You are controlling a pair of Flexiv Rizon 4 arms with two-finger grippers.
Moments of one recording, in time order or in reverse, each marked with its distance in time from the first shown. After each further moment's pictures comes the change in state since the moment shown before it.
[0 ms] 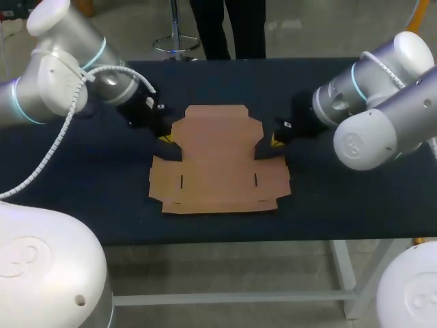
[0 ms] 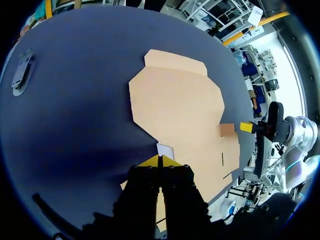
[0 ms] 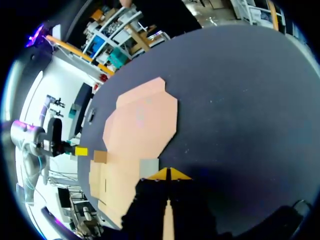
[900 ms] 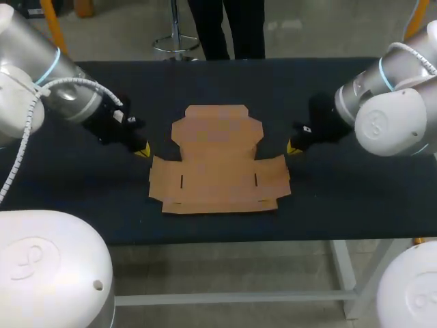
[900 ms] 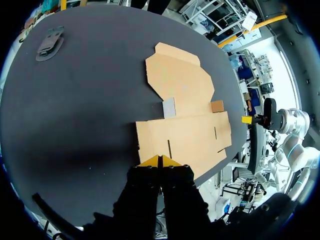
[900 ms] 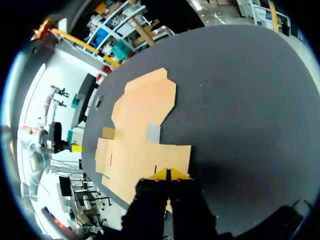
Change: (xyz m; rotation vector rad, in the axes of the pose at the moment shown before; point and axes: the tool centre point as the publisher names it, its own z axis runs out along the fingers) left arm -0.011 0.083 -0.058 0.015 0.050 -0.030; right arm -0.004 -0.049 -0.061 0.081 0.006 -0.033
